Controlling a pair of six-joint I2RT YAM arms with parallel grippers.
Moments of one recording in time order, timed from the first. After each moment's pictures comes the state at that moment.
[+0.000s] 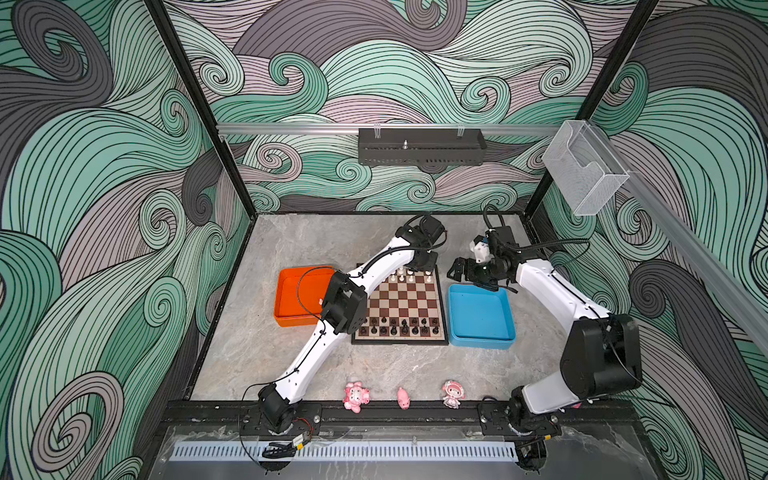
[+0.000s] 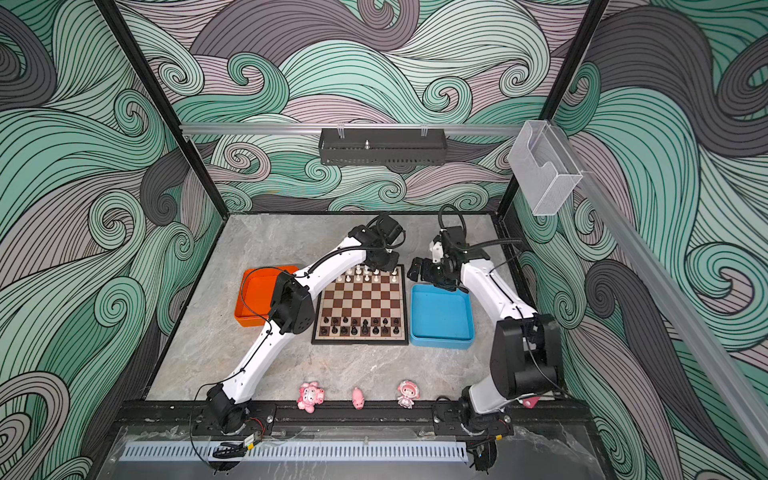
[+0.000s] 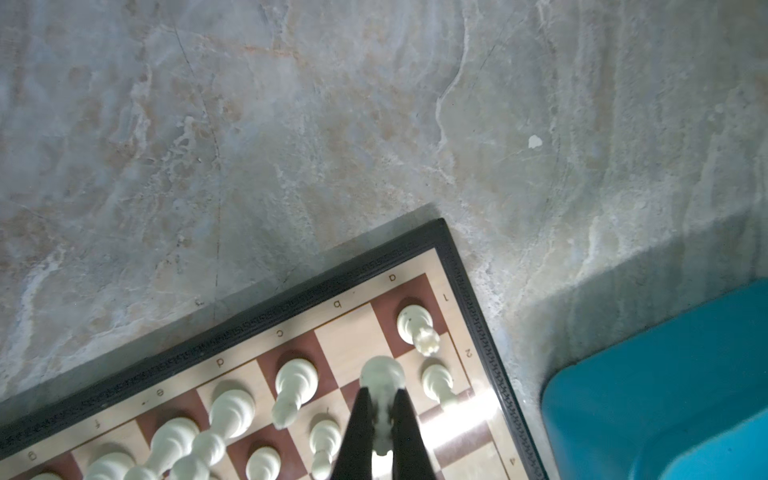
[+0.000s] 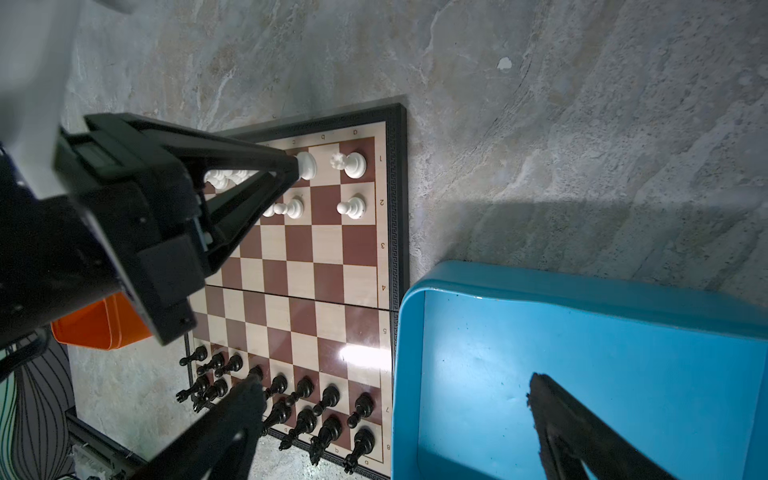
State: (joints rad) left arm -0.75 2.59 2.54 -1.08 -0.07 -0.33; right arm 0.15 1.54 1.16 -0.74 -0.33 0.29
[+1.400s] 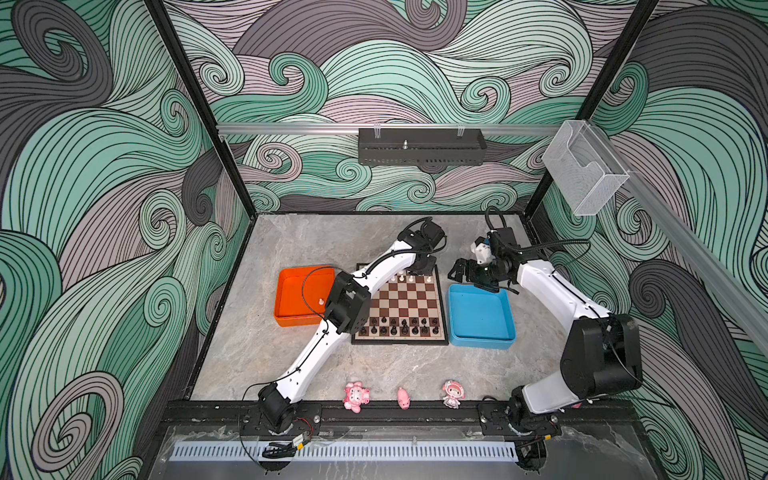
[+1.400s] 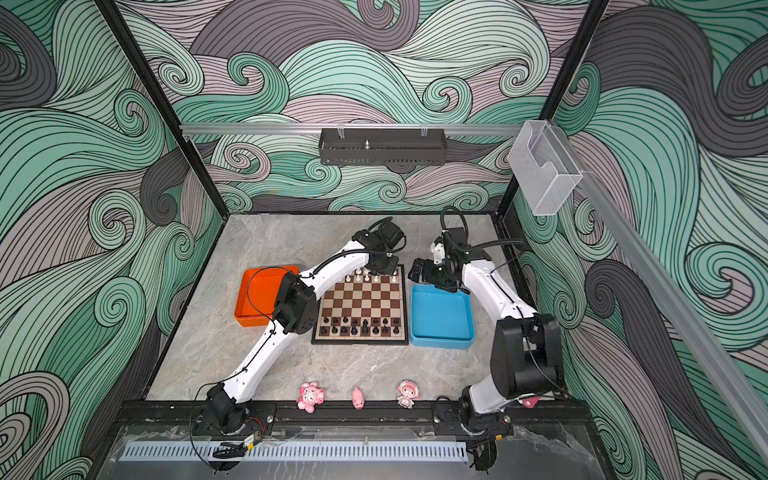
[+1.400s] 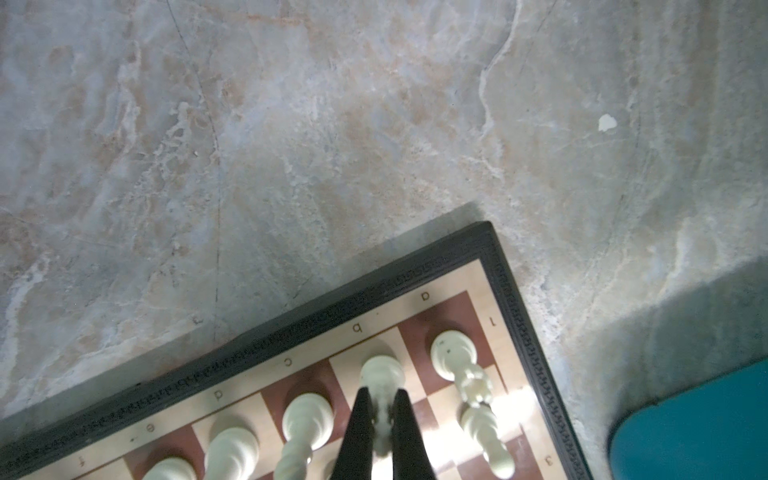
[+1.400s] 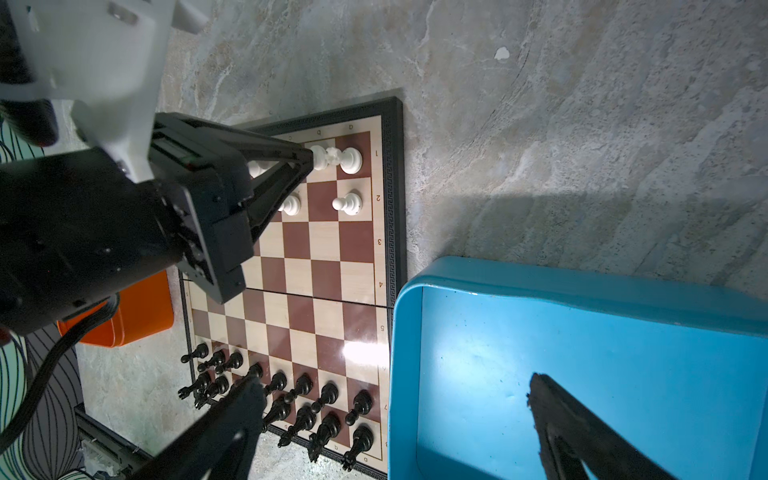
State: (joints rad) left arm -0.75 2.63 2.54 -1.07 -0.12 -0.31; right arm 0.14 1.54 1.15 -0.73 -0.35 0.28
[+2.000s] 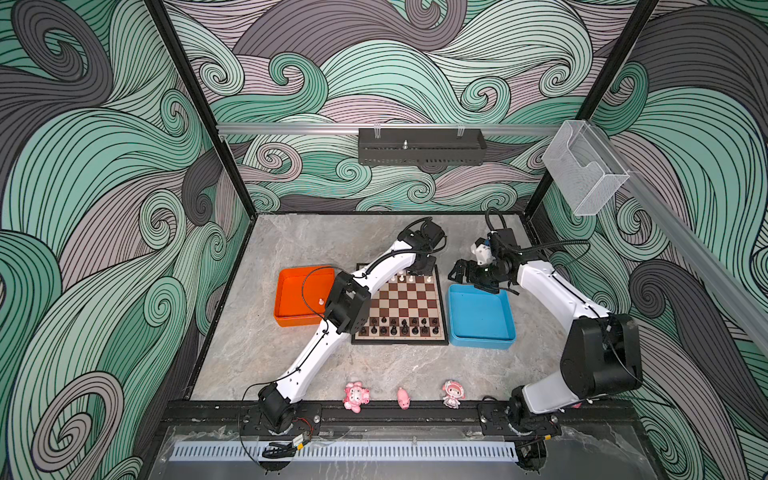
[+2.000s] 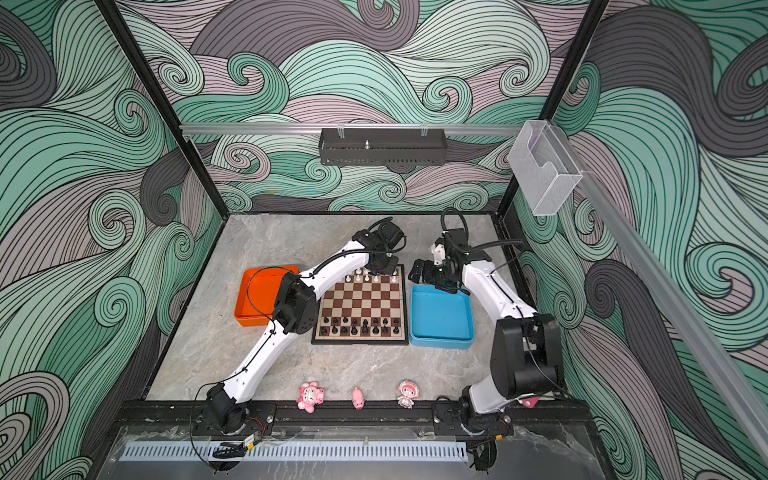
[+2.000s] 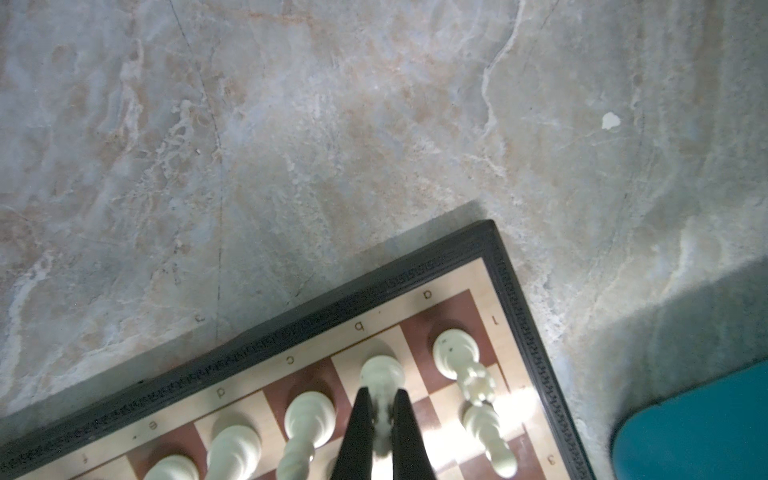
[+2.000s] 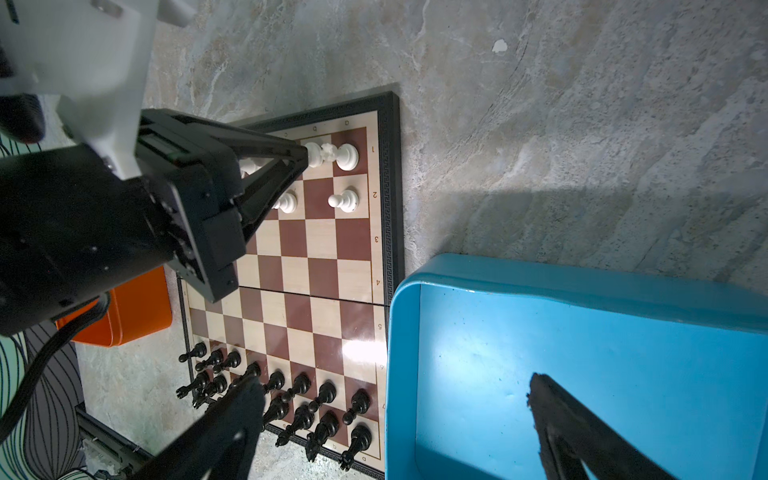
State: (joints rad) left arm -0.75 2.63 2.54 -1.07 -0.13 -0.31; right arm 0.14 1.54 1.14 -0.73 -0.35 0.28
